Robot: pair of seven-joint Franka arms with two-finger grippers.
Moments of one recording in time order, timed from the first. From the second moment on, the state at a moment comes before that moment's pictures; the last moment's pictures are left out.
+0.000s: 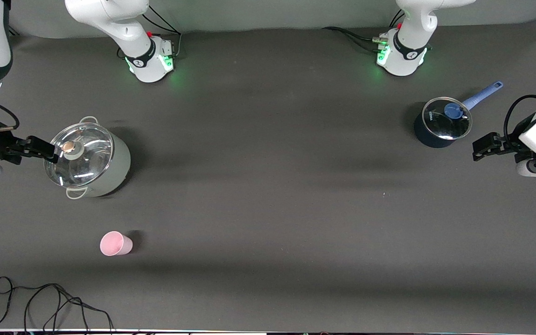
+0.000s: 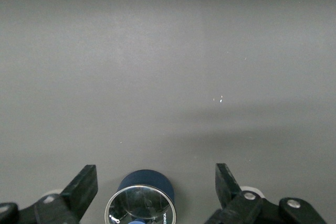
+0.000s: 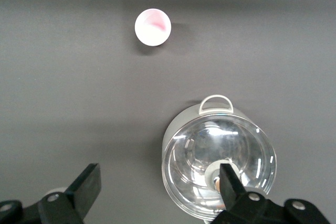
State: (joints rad) left arm 0.06 0.06 -0.07 -1.68 0.02 1.75 0.06; right arm 0.07 0.05 -0.15 -1.68 0.00 1.73 -0.07
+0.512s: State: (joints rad) left arm 0.06 0.06 -0.07 -1.69 0.02 1.75 0.06; right arm -0.06 0.05 0.02 -1.66 0.00 1.75 -0.07
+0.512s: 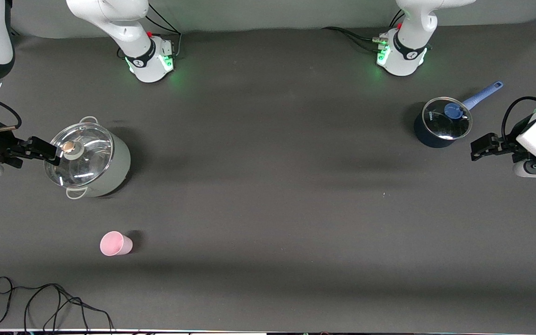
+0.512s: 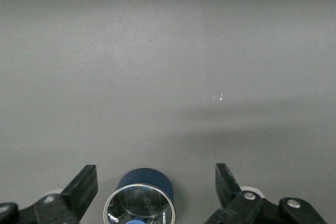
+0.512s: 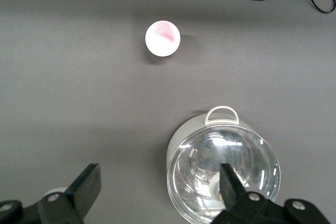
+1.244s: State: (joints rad) left arm 0.06 0.06 -0.07 -1.69 0.02 1.75 0.06; right arm -0.06 0.03 0.02 -1.65 0.01 1.62 -0.06
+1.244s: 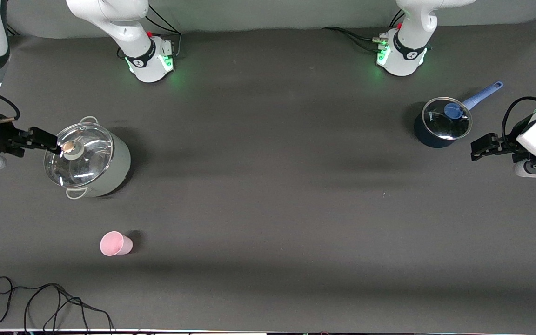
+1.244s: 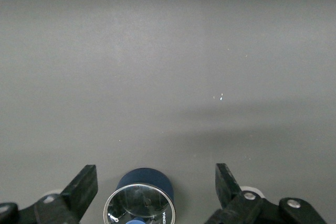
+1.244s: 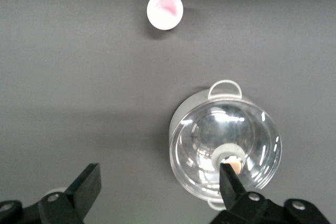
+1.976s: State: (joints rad) left arm 0.06 0.06 -0.07 -1.69 0.02 1.75 0.06; right arm -0.06 0.02 0.02 -1.63 0.04 1.60 -0.04
